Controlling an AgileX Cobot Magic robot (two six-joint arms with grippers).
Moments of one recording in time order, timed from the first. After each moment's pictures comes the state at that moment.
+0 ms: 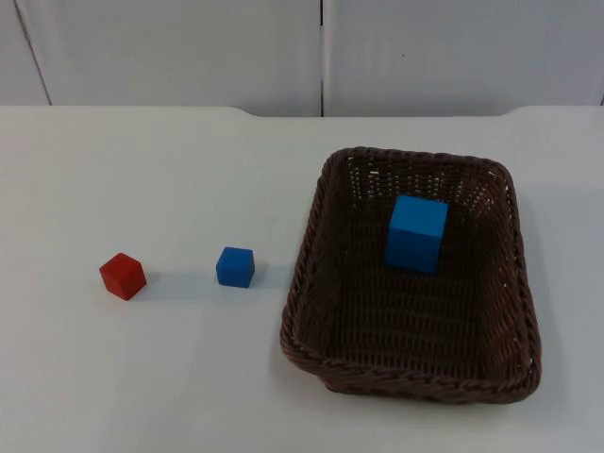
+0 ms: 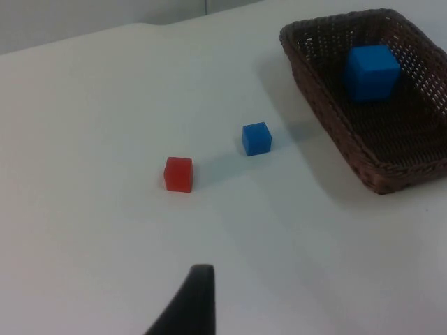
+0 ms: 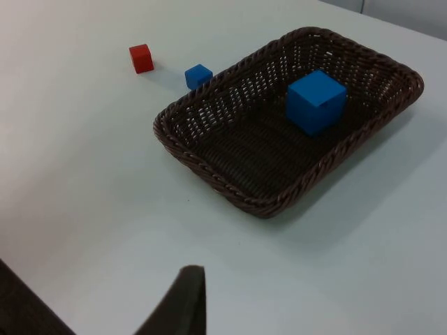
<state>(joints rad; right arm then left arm) 0.68 0.00 -0.51 -0.02 1.08 0.01 -0.46 0.00 -0.50 -0.01 1.08 -0.03</state>
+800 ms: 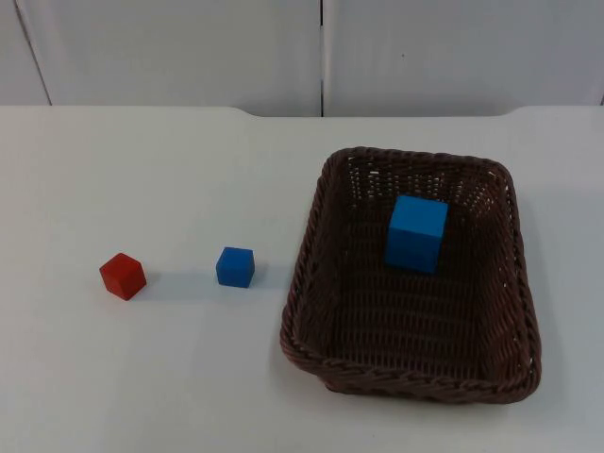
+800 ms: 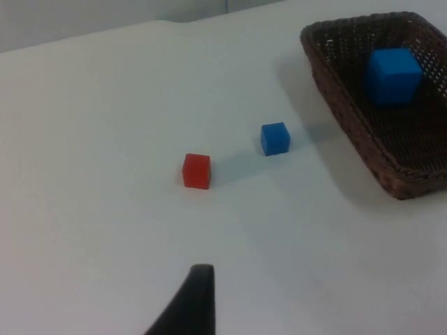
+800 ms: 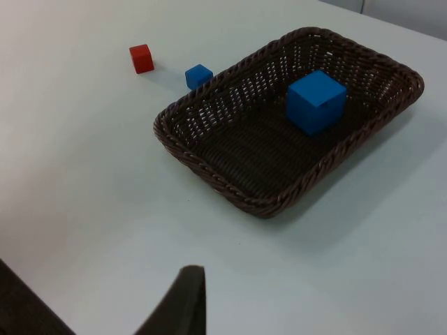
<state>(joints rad) 0.68 0.00 -0.51 -0.02 1.08 0.01 -0.39 0.00 -0.50 -0.01 1.08 -0.03</state>
